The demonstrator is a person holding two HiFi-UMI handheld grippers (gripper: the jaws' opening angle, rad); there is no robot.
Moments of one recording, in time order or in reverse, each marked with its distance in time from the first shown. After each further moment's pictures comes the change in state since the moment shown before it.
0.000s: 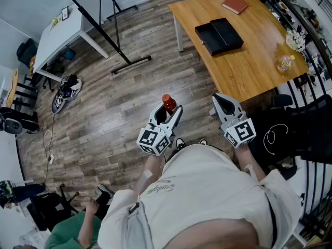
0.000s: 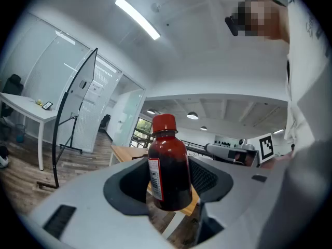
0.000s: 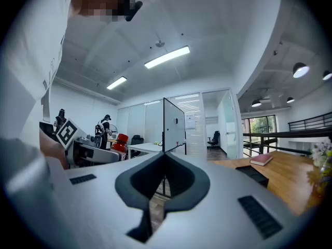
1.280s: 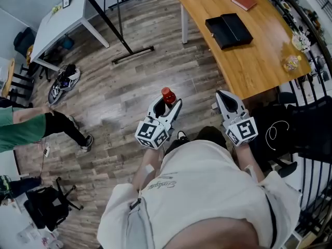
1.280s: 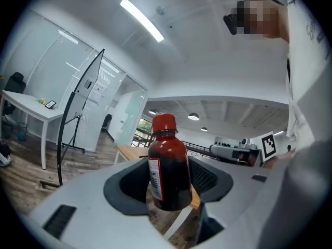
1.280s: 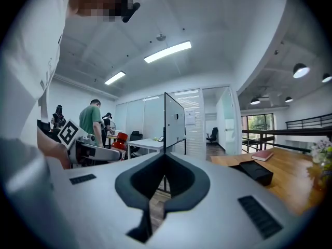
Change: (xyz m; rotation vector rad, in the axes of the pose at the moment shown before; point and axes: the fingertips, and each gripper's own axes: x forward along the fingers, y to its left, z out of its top) left arm -0.044 0.055 -0.007 -0.016 -0.012 0.005; right arm 0.029 0.049 -0.017 -0.004 0.051 -0.019
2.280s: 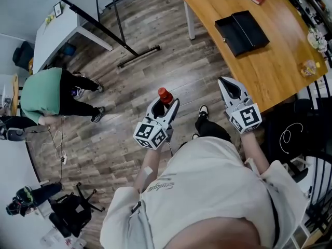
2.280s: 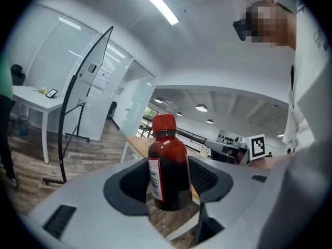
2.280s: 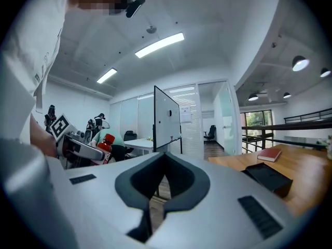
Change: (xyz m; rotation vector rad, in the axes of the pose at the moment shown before) left arm 0.098 0.133 0.014 -0.065 0.140 0.036; right arm 0.162 -0.107 -0.028 0.026 0.010 -0.019
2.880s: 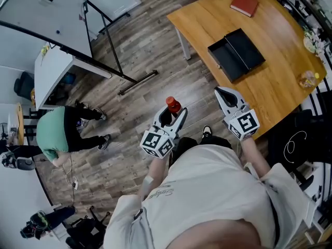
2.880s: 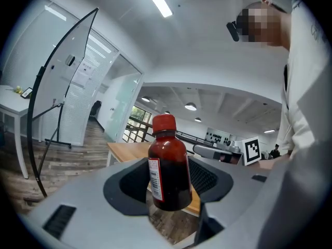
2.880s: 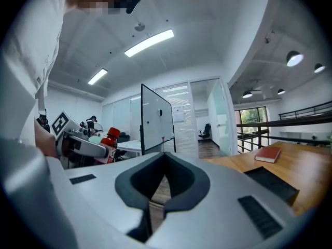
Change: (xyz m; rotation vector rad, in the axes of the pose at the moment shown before) left arm 0.139 0.011 0.059 0.061 0.021 -0.144; right arm 0.074 -0.101 -0.002 0.051 0.010 -0.052
